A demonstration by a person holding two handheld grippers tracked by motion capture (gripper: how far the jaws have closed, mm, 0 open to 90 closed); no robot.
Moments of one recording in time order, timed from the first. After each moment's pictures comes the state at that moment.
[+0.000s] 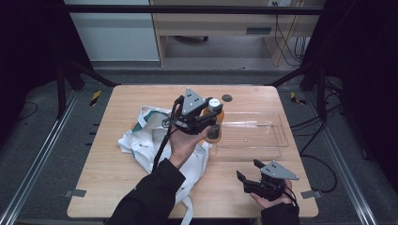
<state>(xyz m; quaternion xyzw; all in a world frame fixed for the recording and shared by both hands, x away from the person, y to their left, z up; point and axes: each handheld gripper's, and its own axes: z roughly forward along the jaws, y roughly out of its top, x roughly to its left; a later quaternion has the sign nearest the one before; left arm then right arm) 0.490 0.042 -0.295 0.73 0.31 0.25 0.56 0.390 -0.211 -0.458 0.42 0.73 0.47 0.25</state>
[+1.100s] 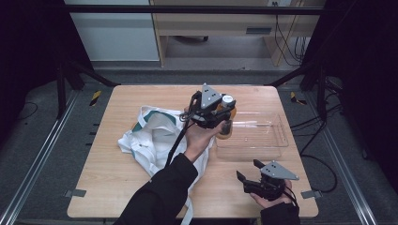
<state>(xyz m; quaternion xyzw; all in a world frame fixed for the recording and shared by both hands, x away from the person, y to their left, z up) 0.513 0.004 -0.304 0.73 0.31 0.25 0.56 0.390 -0.211 -0.460 0.42 0.73 0.47 0.25</state>
